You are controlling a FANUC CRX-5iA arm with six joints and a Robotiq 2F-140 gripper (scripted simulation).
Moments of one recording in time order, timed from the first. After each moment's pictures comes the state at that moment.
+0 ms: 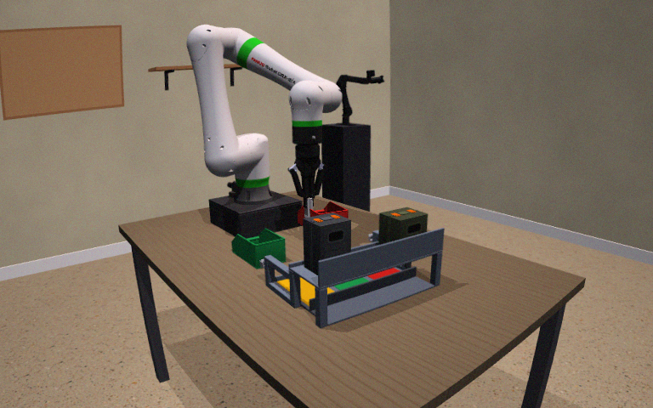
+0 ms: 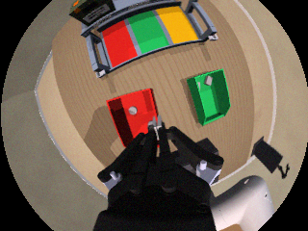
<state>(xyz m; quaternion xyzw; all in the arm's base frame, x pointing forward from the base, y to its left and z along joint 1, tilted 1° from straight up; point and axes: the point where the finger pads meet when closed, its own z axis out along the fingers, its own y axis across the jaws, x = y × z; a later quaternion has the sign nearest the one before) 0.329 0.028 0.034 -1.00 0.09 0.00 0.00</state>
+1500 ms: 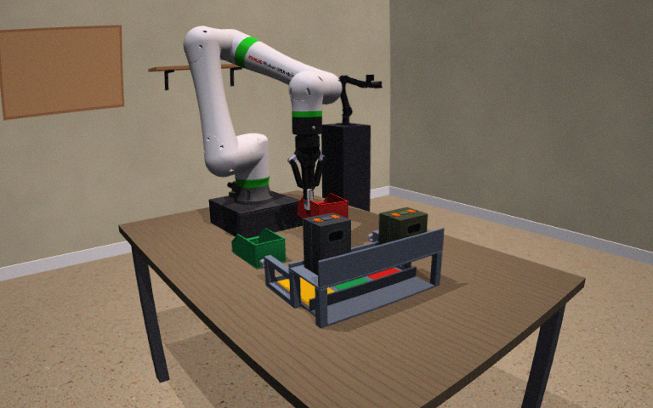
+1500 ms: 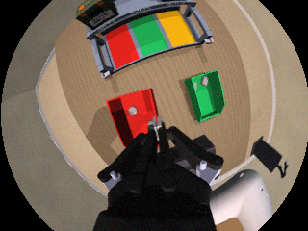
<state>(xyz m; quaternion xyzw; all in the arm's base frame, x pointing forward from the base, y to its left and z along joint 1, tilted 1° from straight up) 0.329 0.028 0.062 -1.00 0.09 0.01 0.00</state>
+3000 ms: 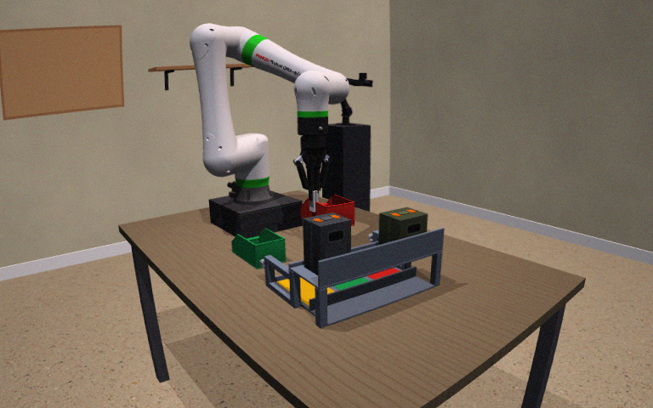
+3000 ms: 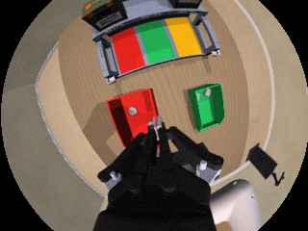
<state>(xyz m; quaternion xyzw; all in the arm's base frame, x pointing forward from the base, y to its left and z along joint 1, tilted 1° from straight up) 0.362 0.027 0.063 -1.00 0.06 0.00 0.00</state>
